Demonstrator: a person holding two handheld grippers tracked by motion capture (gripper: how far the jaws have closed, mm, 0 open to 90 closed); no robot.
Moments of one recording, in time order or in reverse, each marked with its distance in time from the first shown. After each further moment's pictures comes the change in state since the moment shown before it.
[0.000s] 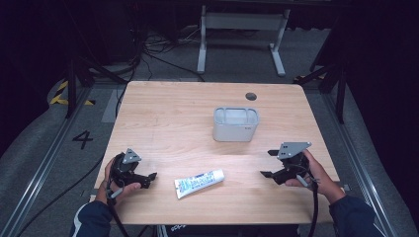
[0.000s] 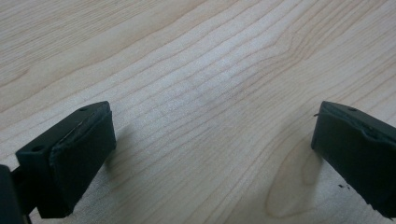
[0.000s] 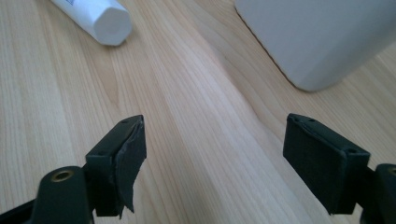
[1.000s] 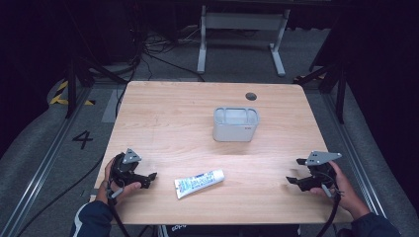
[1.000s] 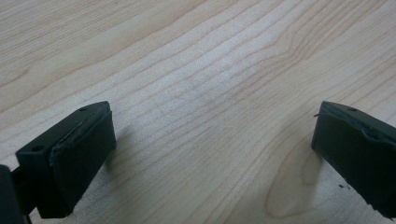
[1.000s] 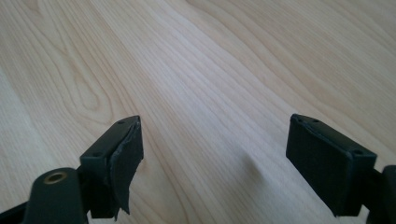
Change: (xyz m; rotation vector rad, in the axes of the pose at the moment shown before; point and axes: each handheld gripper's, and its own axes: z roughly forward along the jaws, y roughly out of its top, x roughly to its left) left arm 0.000 0.000 0.000 -0.001 0.000 -0.004; right arm -0.018 -0.088 -0.035 0.045 -0.121 0.203
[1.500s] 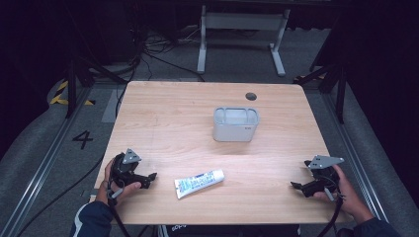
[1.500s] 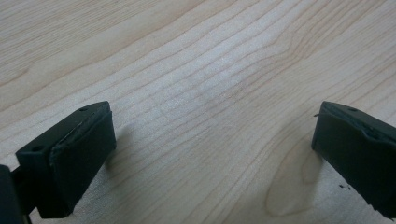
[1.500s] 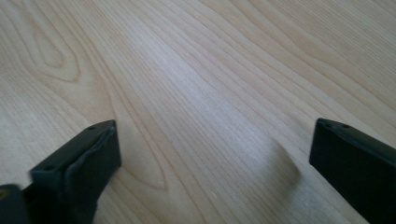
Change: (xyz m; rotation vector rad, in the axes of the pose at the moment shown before) left arm 0.000 0.000 0.000 0.000 0.005 0.005; right arm -0.005 -0.024 0.002 0.036 -0.045 0.024
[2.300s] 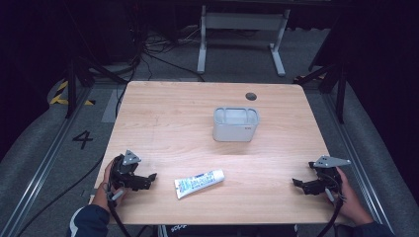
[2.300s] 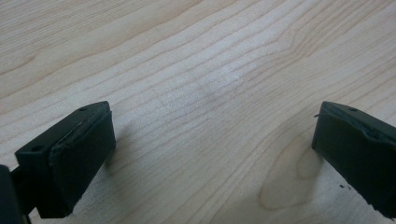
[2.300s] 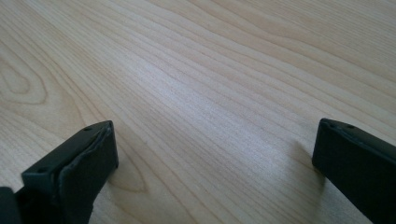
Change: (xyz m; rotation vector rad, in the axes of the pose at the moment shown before) left arm -0.006 -0.002 -0.001 -0.004 0.031 -0.049; right arm -0.004 -0.015 0.001 -0.062 -0.056 0.189
